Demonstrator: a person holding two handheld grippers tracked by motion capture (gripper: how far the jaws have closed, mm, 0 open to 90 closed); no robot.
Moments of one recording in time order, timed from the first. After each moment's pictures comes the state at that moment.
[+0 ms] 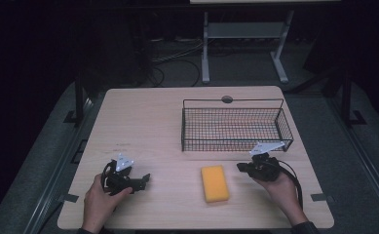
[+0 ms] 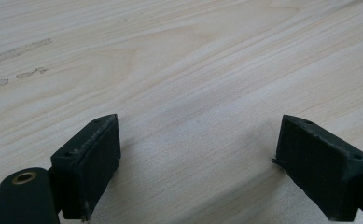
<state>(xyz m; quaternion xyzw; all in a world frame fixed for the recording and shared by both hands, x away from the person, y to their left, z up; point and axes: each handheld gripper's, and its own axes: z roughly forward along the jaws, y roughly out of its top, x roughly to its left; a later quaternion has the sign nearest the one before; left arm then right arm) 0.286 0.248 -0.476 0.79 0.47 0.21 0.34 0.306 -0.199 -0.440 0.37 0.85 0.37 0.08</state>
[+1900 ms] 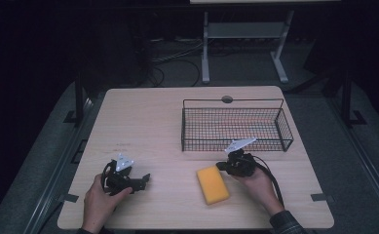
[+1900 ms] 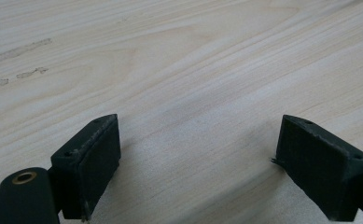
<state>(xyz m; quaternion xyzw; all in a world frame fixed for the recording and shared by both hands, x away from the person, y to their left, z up) 0.286 0.248 -0.476 0.79 0.47 0.21 0.34 0.328 -0.141 -0.452 0.33 0.87 0.36 0.06</state>
